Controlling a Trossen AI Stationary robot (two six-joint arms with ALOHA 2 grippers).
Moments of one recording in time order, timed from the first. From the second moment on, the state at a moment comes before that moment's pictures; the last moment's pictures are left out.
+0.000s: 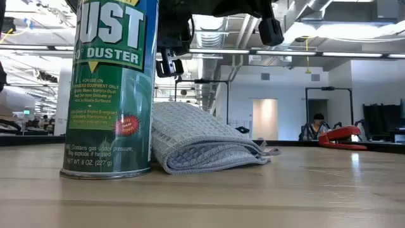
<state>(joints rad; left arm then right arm) 0.30 1.58 0.76 0.80 1.09 -1.17 0.40 1.63 1.01 0.45 1.05 -1.69</state>
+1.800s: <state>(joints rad) 0.24 1.58 0.82 0.71 1.01 -1.04 0.37 1.64 1.01 0.46 1.01 -1.65</state>
